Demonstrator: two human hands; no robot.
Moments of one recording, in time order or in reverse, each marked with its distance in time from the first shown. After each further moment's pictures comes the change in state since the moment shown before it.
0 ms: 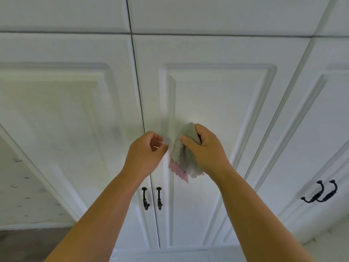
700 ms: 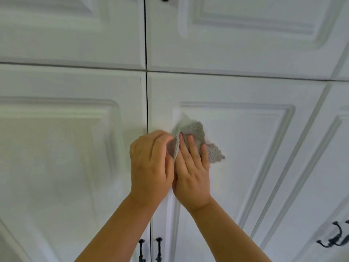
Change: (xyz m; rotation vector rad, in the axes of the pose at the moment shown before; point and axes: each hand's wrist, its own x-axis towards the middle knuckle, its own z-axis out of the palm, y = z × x) left_hand 0.073 0.006 0.001 0.209 0.701 0.828; right_hand 0.092 0.048 0.082 -0.814 0.631 -0.841
